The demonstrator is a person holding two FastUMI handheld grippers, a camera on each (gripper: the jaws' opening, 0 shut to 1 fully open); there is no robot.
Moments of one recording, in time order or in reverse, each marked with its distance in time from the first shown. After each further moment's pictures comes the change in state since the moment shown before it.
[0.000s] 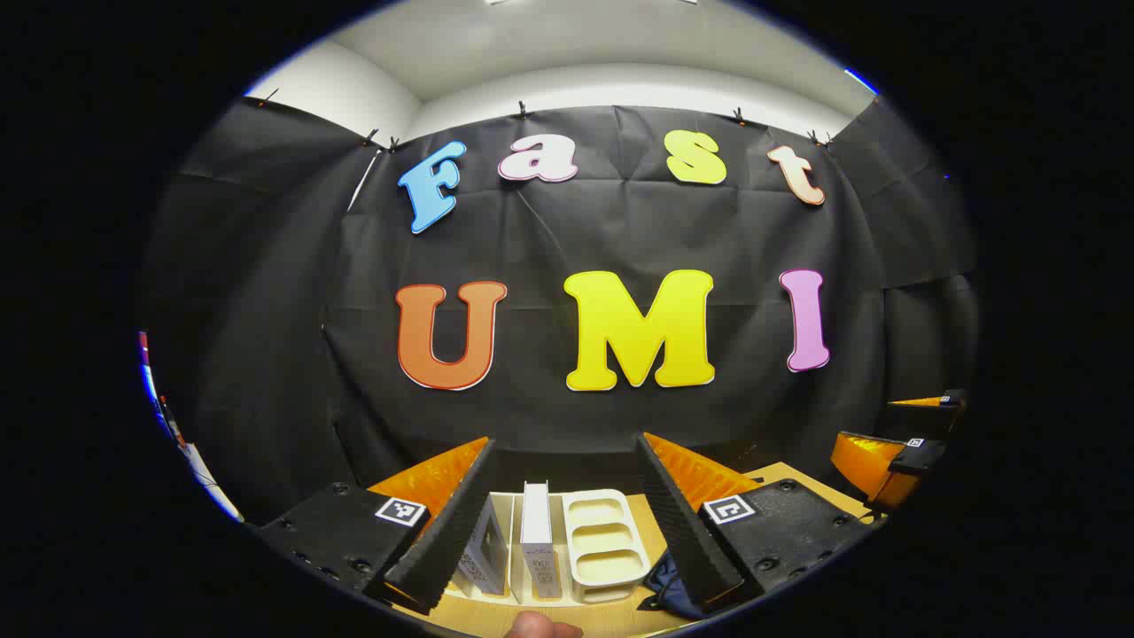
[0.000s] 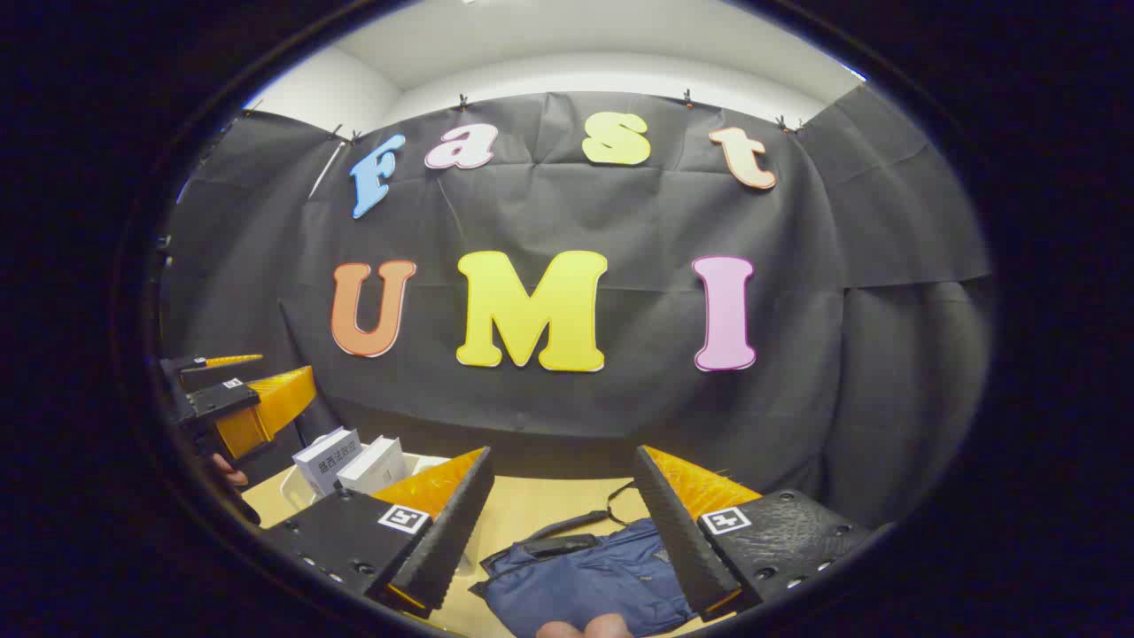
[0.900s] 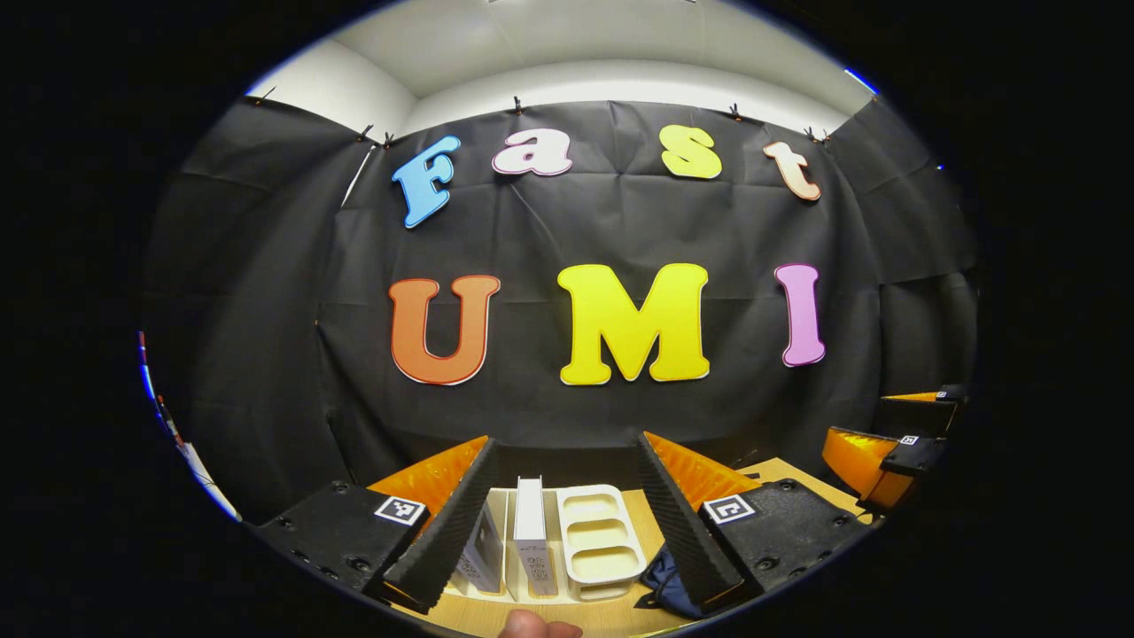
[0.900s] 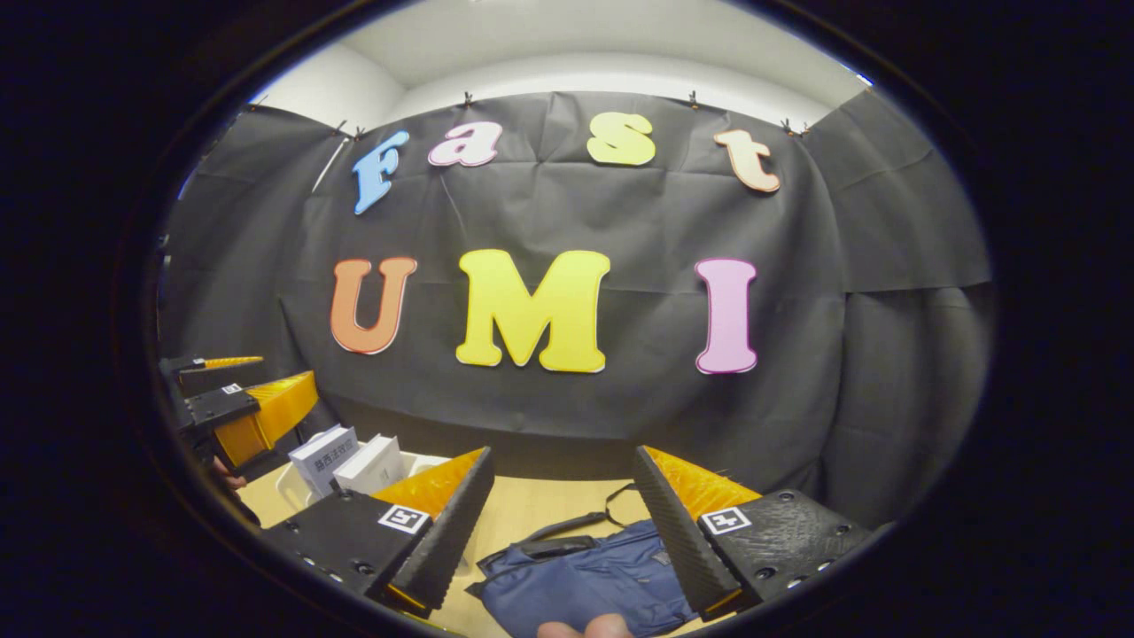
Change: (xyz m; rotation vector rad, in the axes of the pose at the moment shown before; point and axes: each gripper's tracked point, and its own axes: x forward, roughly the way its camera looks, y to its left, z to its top) left arm -0.004 0.000 -0.005 -0.002 0.023 0.009; right arm 0.003 0.005 0.002 -0.020 0.008 -0.003
